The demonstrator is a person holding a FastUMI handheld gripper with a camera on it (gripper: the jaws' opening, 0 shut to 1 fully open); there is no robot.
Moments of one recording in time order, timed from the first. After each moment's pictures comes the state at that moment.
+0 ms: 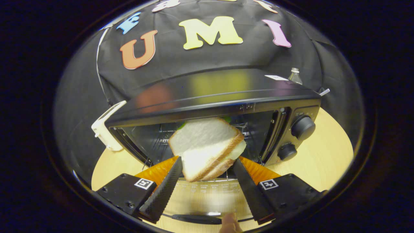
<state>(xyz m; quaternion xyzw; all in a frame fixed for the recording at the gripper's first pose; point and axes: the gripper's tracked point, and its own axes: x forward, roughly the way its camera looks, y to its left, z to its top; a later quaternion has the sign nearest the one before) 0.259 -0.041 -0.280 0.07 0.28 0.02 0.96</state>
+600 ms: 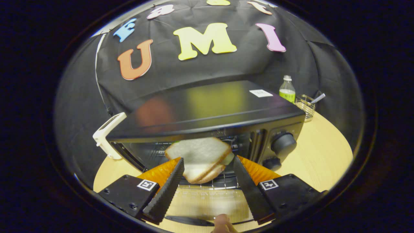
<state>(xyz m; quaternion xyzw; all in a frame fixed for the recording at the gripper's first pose) 0.255 -0.070 -0.254 0.10 0.24 0.02 0.97</state>
